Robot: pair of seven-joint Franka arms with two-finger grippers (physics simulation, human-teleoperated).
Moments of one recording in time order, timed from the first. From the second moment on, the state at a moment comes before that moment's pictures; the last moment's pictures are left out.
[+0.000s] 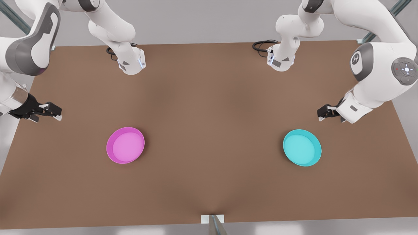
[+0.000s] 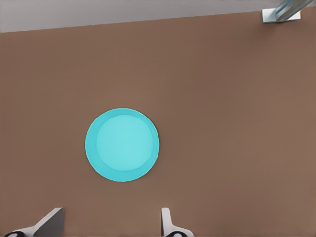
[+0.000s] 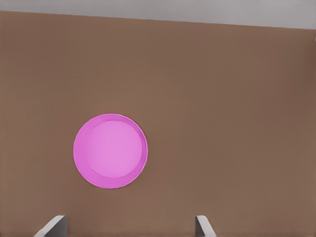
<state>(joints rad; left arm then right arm) -0.15 0.24 0.10 -1.29 -0.04 1.52 0.03 -0.23 0.15 0.11 -1.36 -0.01 1.54 -0.19</state>
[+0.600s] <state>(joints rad) 0.15 0.60 0.10 -1.36 -0.25 1.81 0.37 -0.23 0.22 0.11 -1.36 -0.05 1.59 -0.19</state>
